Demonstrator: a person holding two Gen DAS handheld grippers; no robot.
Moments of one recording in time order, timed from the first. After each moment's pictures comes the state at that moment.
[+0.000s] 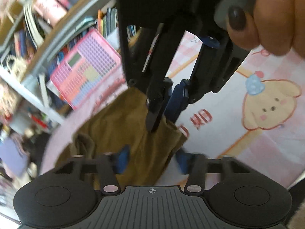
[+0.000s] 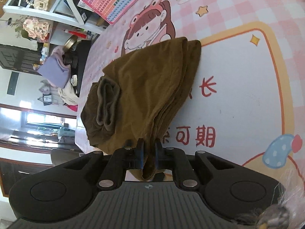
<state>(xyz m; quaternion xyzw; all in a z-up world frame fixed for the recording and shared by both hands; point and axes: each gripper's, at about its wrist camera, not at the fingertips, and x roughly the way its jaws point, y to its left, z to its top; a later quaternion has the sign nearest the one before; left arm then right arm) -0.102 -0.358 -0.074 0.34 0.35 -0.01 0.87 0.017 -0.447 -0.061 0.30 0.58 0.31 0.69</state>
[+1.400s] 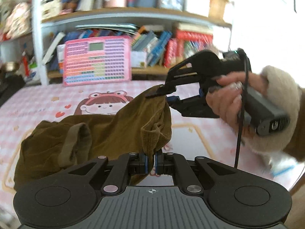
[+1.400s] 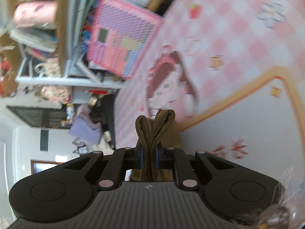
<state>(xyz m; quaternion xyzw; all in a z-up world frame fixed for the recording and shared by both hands) -0.131 -0.273 0.018 -0.03 0.30 -0.06 0.95 0.087 -0.463 -0.041 0.48 0.50 0.28 0.66</state>
